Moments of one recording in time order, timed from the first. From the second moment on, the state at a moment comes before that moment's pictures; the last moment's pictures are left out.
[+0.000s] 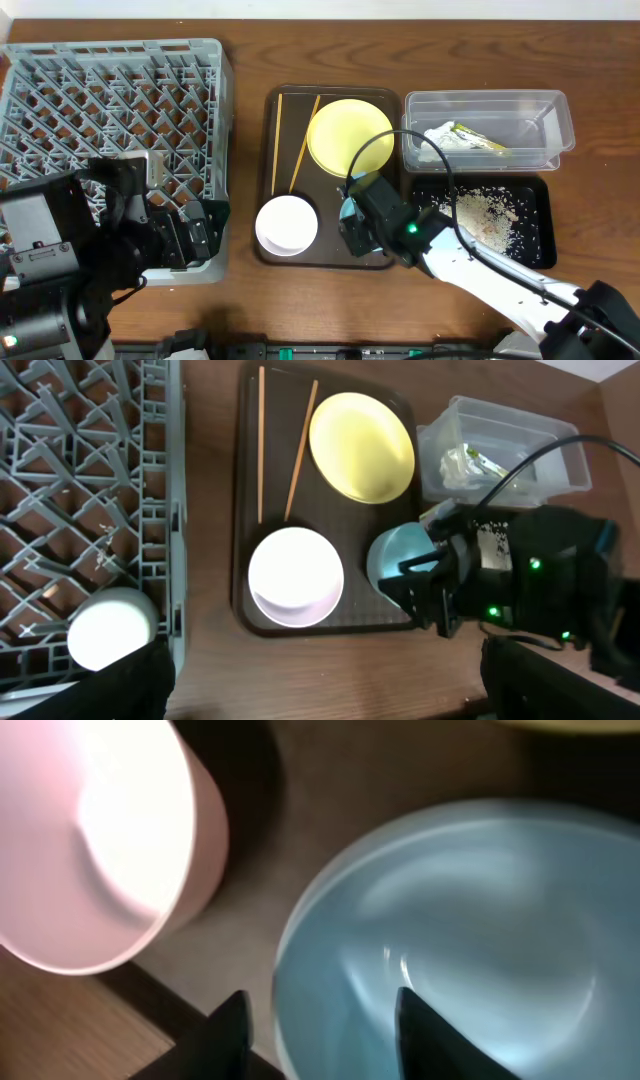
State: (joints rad) left arm 0.23 0.95 1.49 -1.49 0.51 -0.01; right arm 0.76 1.49 0.83 -0.42 -0.10 0.35
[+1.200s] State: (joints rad) left arm 0.23 0.95 1.49 -1.49 0.52 -0.01; right arm 0.72 1.48 1.38 -1.05 -0.02 0.21
